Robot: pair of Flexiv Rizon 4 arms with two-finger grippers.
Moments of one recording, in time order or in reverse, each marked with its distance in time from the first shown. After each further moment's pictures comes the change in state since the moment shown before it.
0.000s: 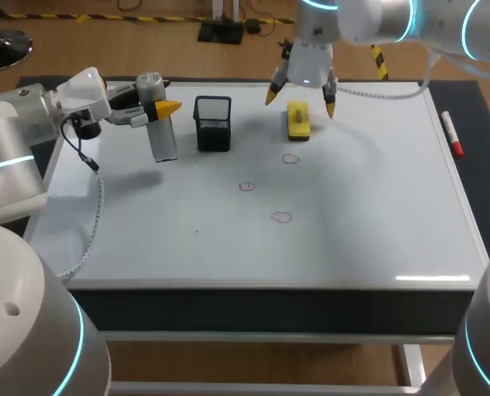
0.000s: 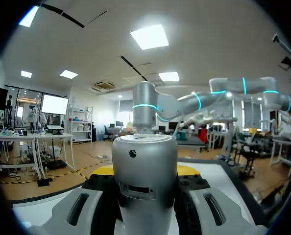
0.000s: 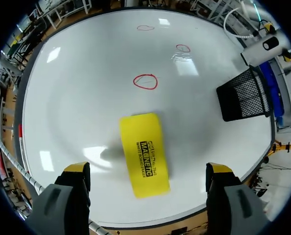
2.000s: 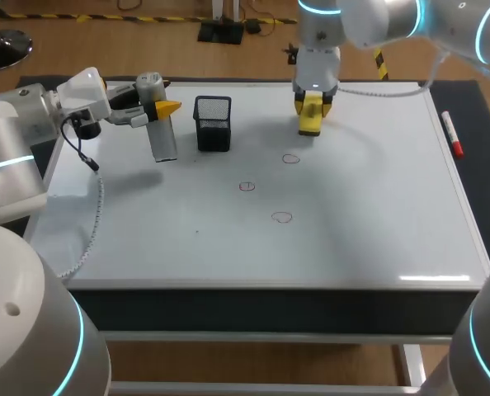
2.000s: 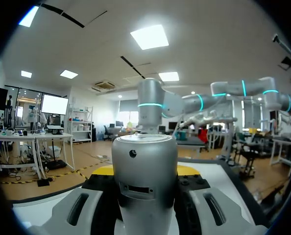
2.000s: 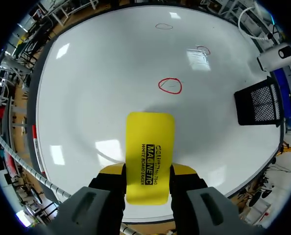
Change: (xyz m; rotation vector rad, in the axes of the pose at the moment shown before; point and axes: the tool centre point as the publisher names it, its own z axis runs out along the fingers) left arm 0.000 0.000 0.000 0.000 0.000 0.000; right arm 0.035 0.007 -0.015 0.069 0.095 0.004
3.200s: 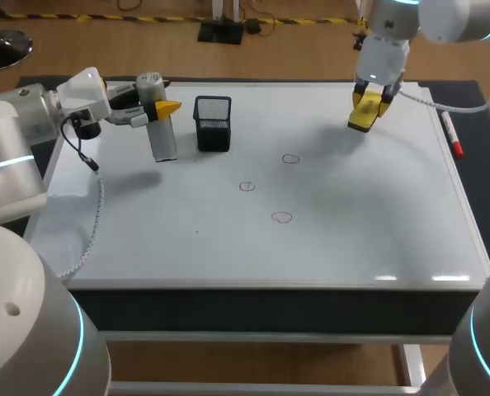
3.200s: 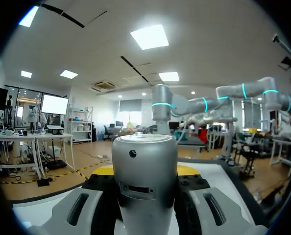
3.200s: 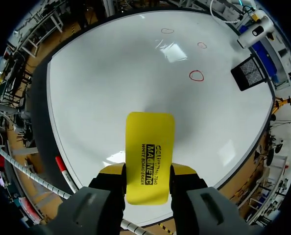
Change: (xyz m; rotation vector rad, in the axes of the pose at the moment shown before) left arm 0.000 0.000 0.000 0.000 0.000 0.000; right arm 0.119 -0.004 -0.022 -0.033 -0.082 0.317
